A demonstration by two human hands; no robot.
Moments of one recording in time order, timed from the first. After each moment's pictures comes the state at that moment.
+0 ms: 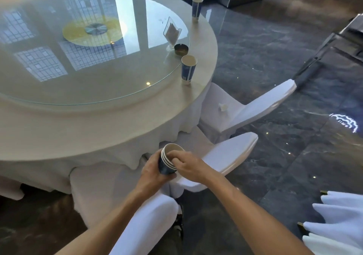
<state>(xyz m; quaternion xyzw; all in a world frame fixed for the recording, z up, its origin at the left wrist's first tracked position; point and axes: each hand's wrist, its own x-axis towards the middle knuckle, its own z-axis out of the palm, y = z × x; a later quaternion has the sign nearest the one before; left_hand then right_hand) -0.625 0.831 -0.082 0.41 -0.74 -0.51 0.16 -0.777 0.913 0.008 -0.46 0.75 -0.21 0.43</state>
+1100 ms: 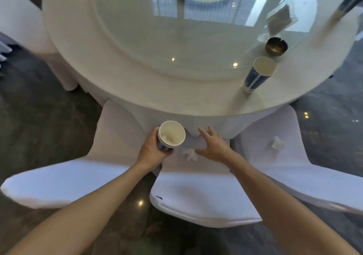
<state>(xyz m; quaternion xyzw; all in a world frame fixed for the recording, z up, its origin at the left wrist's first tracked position) -0.769 0.832 -0.098 0.71 -0.50 -0.42 0.26 -1.016 0.774 -0.110 -0.71 0.60 0.11 0.37</state>
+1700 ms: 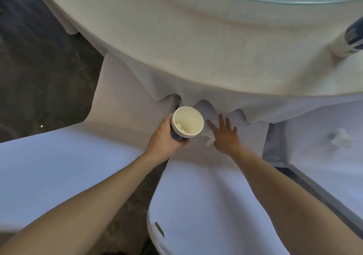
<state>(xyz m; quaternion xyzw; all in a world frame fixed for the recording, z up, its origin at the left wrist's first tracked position) -0.758 0.815 -0.250 0.74 -0.44 -0.47 0.21 -0.986 0.751 -0.364 -0.76 0.52 0.27 0.26</state>
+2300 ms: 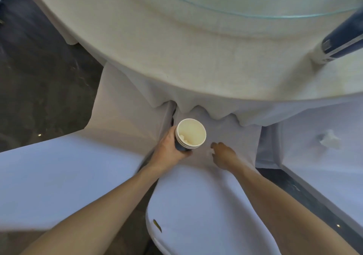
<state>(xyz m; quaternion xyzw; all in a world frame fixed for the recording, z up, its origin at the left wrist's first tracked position) -0.778 0.826 -0.248 0.73 -0.42 -0.50 0.21 -1.002 0.788 -0.352 -0.69 0.56 0.25 0.39</state>
